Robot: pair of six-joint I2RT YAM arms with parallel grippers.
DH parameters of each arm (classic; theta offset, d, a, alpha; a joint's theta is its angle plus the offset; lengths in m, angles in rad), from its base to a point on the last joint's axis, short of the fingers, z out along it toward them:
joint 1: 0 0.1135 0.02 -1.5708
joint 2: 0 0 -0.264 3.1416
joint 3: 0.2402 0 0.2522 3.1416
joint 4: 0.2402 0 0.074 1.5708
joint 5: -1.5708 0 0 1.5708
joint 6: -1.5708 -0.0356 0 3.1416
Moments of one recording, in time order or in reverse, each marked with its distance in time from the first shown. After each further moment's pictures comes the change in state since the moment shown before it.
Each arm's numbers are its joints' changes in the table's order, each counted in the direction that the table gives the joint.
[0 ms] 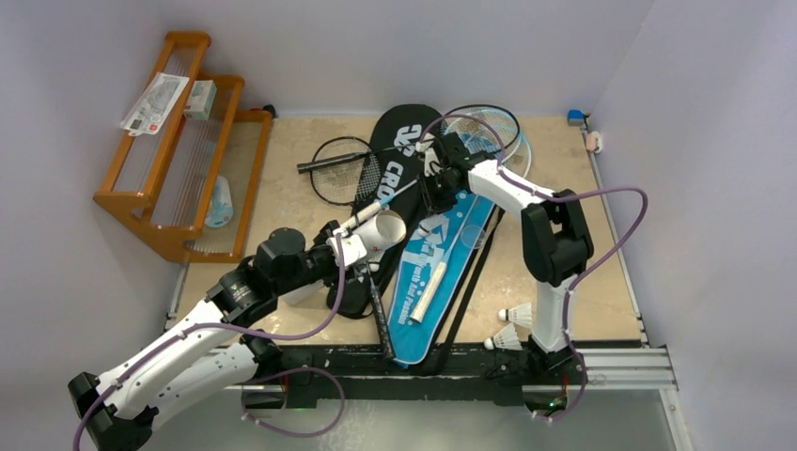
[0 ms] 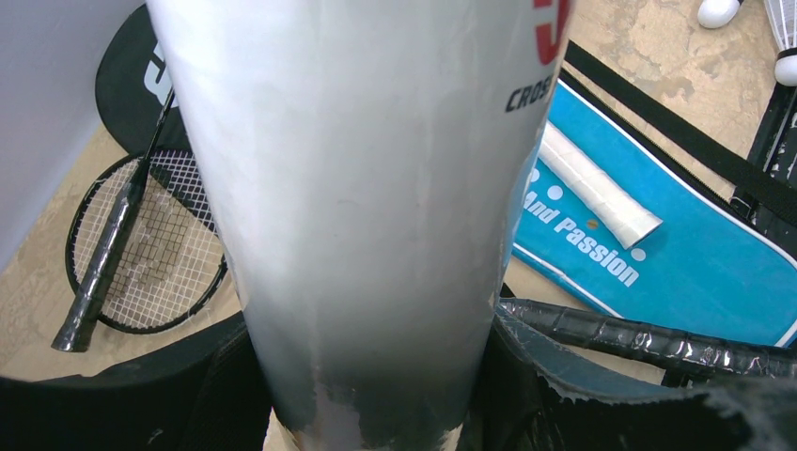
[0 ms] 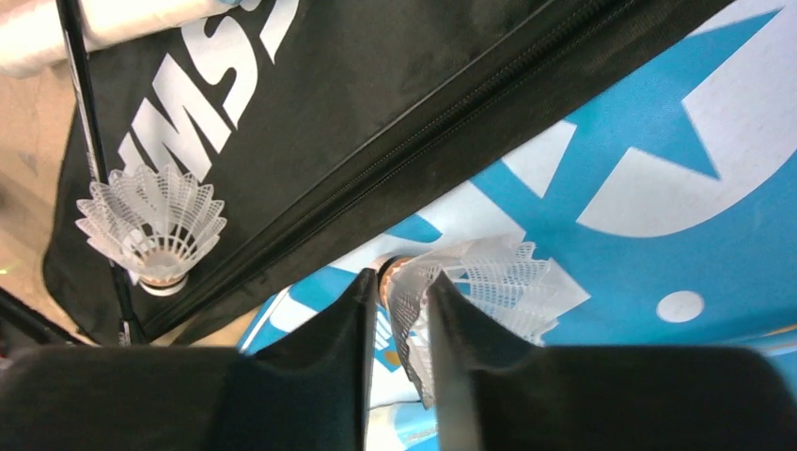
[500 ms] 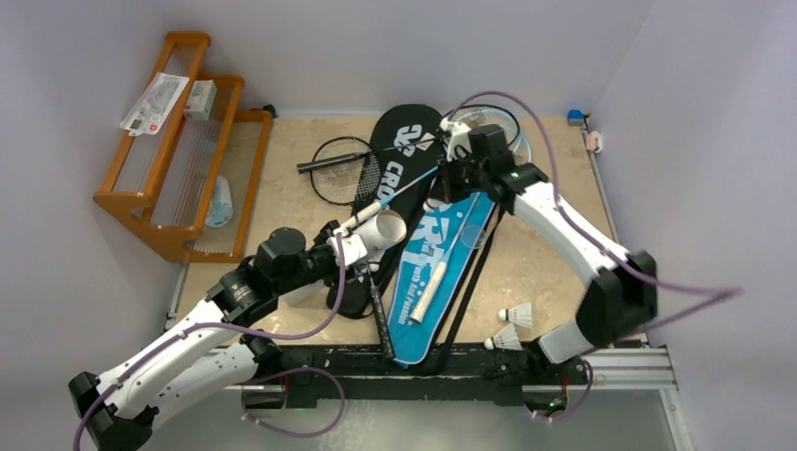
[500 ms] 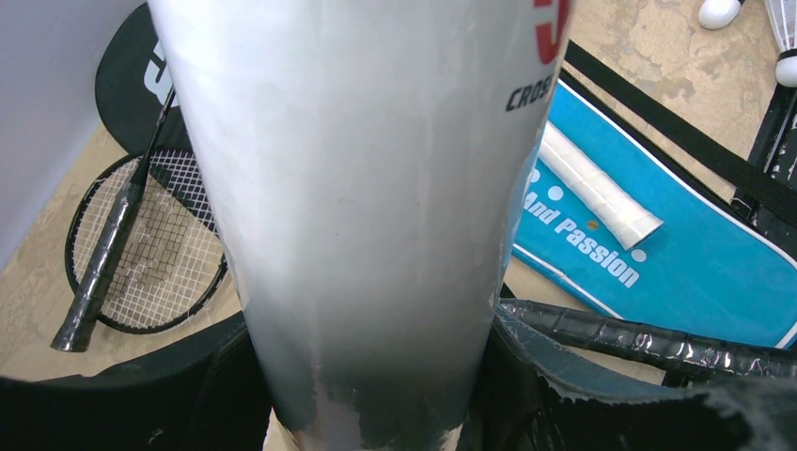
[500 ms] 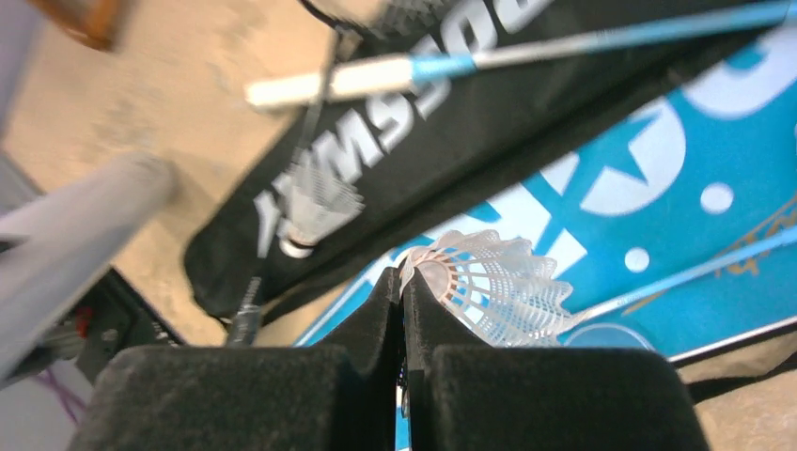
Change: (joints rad) left arm 0.000 0.002 0.000 -0.002 0.001 0.002; right arm 0.000 -0.394 -0.185 -0.105 0.033 0.001
